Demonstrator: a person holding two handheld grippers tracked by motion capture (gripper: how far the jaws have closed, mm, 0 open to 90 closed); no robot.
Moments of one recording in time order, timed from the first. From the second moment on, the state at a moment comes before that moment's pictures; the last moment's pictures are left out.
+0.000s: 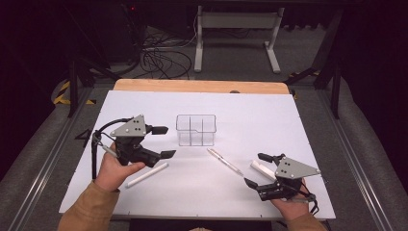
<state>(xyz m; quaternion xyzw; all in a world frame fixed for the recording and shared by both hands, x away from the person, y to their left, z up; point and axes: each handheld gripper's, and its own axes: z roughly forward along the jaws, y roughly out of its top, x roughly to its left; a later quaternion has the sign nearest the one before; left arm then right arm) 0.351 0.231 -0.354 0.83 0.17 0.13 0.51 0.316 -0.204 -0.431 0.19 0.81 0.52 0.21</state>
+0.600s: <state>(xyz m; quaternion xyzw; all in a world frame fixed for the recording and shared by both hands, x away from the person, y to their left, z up) 0.338 0.249 -0.358 0.82 0.20 0.15 0.51 0.325 -0.189 -0.423 0.21 0.81 0.51 0.20</state>
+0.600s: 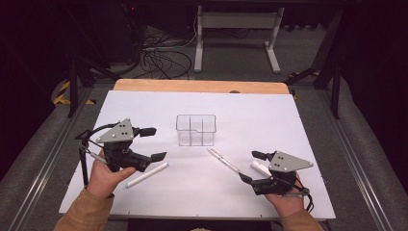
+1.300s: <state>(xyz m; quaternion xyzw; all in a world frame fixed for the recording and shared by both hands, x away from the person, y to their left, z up) 0.334 0.260 -0.361 0.81 0.22 0.16 0.51 0.346 -0.165 -0.423 0.24 0.84 0.45 0.17</state>
